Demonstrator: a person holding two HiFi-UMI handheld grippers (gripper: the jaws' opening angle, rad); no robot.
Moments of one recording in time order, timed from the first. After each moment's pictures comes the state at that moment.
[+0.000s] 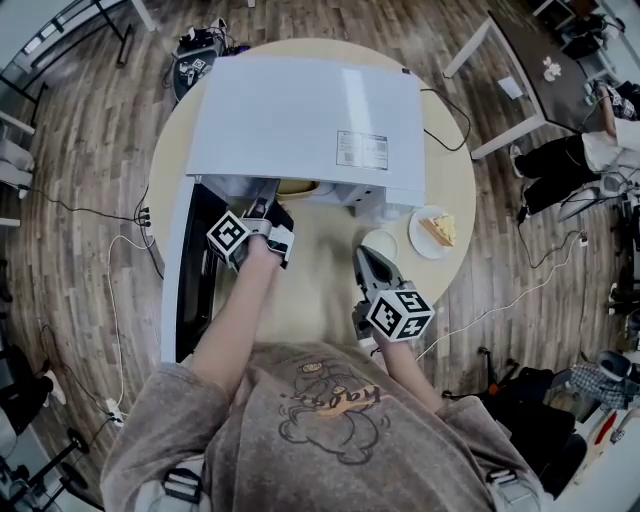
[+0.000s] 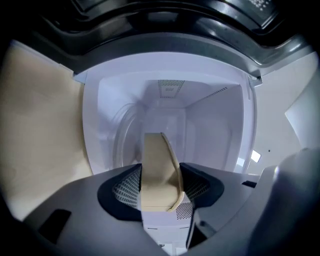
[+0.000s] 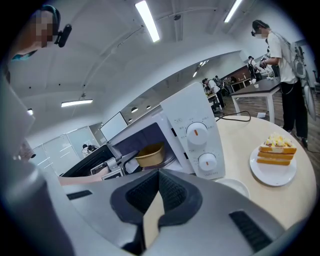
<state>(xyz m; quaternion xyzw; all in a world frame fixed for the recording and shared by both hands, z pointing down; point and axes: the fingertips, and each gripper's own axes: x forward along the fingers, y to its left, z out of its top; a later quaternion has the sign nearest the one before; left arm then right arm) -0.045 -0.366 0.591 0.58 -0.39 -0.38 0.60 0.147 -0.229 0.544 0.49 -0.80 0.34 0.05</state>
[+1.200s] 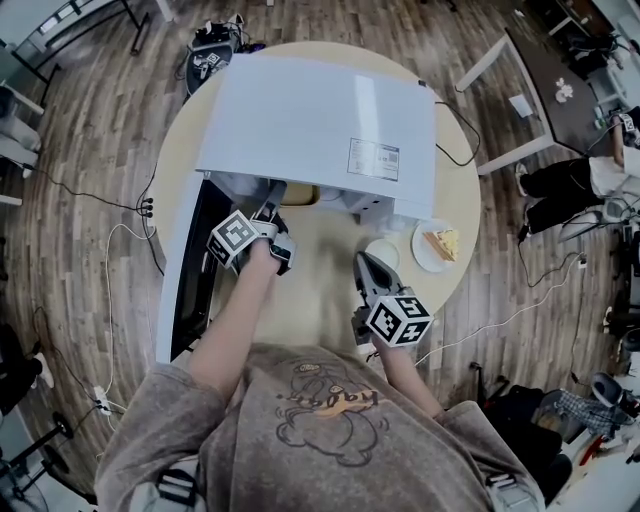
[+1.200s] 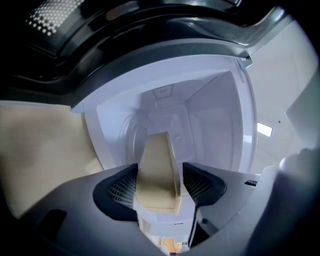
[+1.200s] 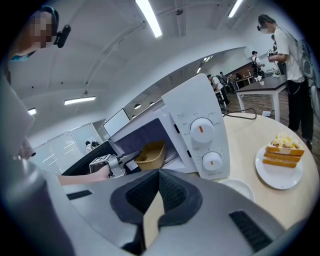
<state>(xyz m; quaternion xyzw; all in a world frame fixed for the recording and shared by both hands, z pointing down) -0.056 -0.358 0.603 0.61 -0.47 -0.28 0.57 0.141 -0.234 0.551 0.47 -0.81 0.35 0.07</state>
